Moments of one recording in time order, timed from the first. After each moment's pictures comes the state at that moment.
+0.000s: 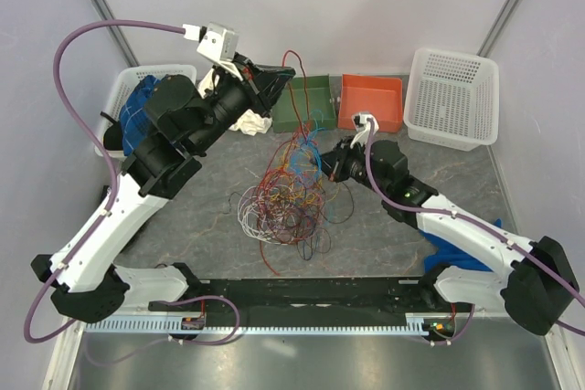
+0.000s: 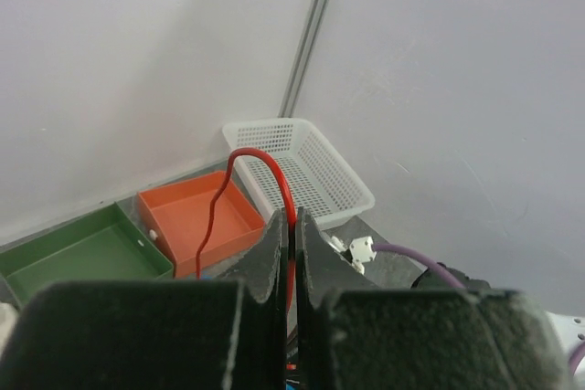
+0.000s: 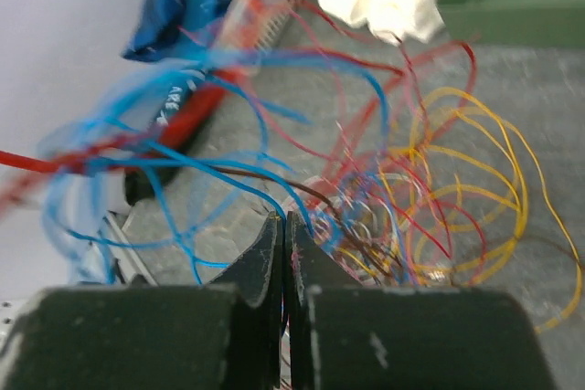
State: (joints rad) left arm -0.79 1.21 1.62 -0.21 -0.04 -0.27; right arm 0.69 1.16 0.78 0.22 -0.11 0.62
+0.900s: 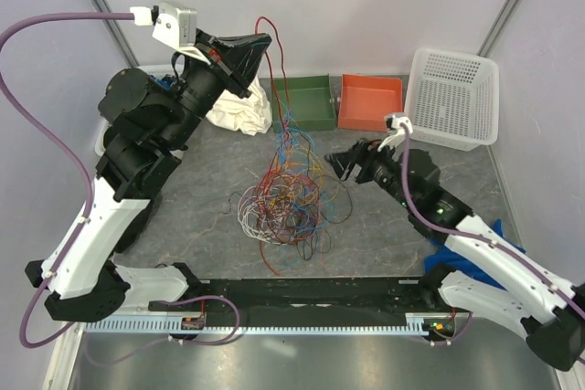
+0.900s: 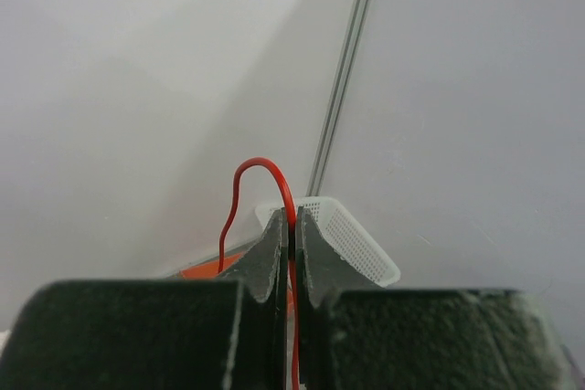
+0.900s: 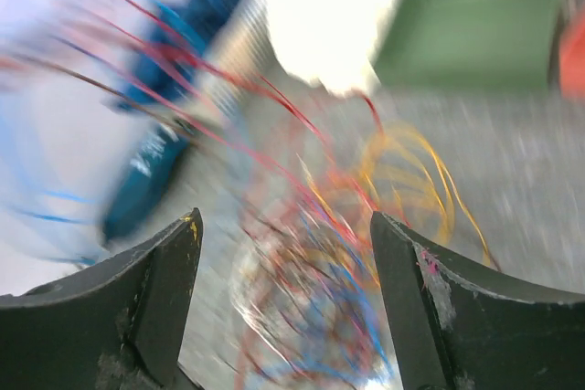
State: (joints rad) left arm -0.79 1.22 1.81 -0.21 -0.11 -0.15; right arm 0.69 0.93 0.74 0.01 0.06 0.58
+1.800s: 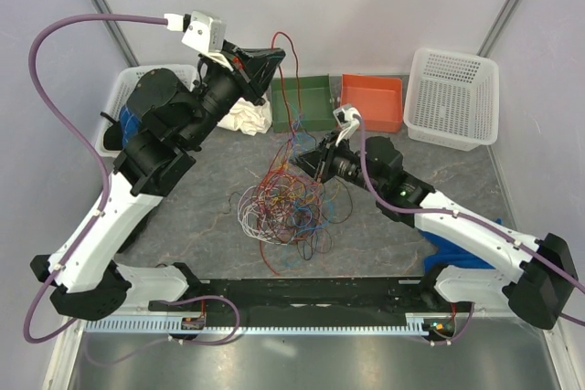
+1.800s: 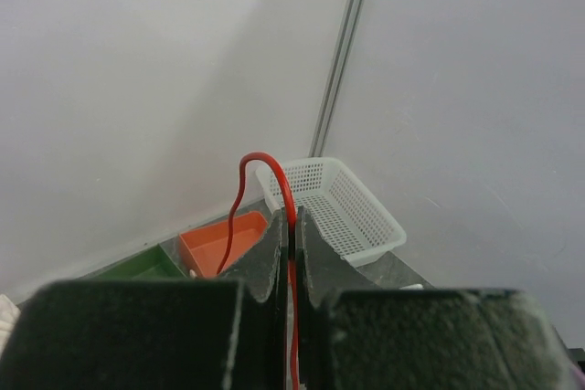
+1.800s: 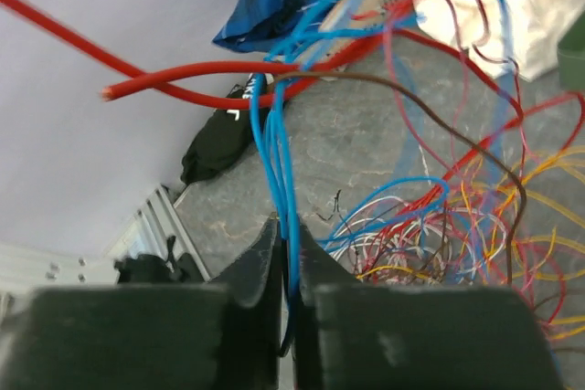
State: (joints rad) left arm -0.79 1.23 1.72 -0.21 -0.10 -0.16; right arm 0.81 1.17 0.90 0.21 -0.16 0.58
